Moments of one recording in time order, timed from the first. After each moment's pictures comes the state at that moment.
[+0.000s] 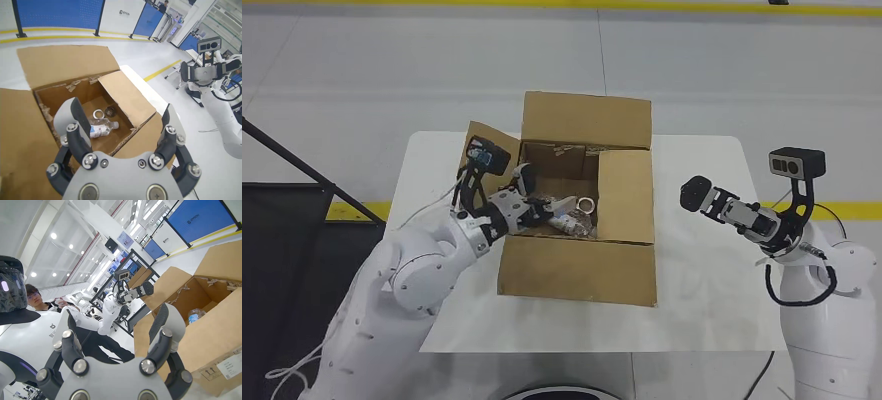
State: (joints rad) left arm 1.14 -1.13 -1.26 -2.02 0.60 -0.11 -0.64; right arm -1.06 -1.18 1.68 -1.57 0.55 -0.49 1.33
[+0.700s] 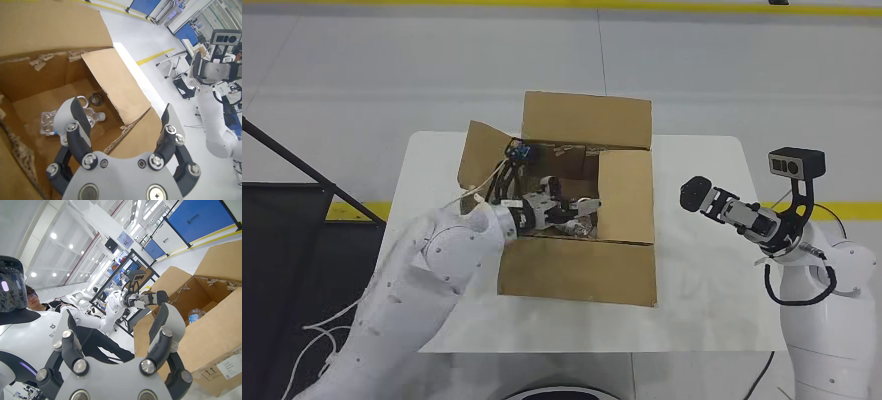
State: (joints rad) left arm 0.94 -1.17 -1.08 -1.82 0.42 0.04 -0.77; right arm -1.06 -1.18 1.68 -1.57 0.55 -0.49 1.33
